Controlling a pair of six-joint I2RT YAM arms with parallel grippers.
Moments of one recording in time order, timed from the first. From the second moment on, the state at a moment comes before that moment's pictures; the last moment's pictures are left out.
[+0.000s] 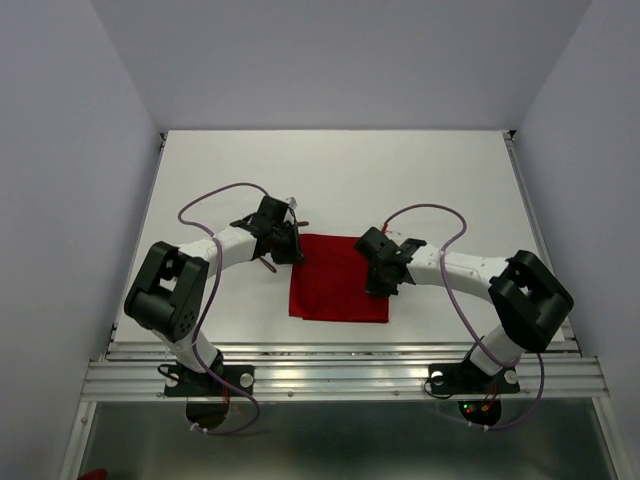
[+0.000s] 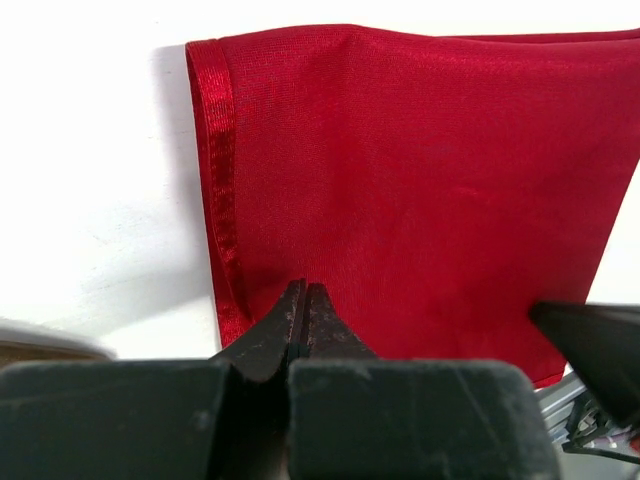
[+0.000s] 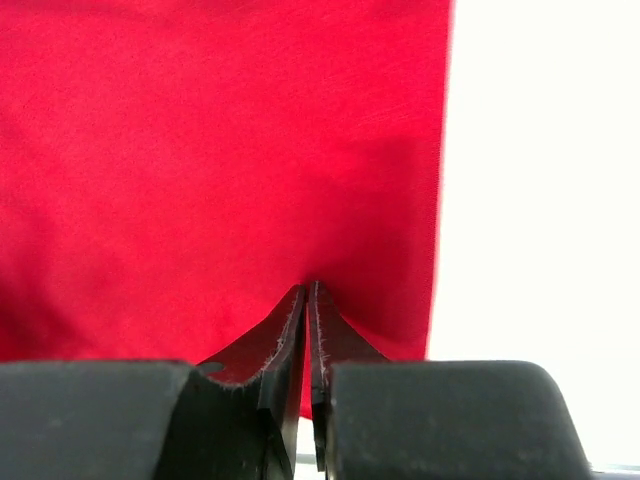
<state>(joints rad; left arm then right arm) -0.47 1.63 0.89 -0.25 0.23 -0.57 0.81 1.58 0.92 -0.57 0.19 0.95</state>
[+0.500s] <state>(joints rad) -0.47 1.61 0.82 -0.25 0.28 -0.54 0.68 1.54 0.85 -0.56 0.20 0.96</state>
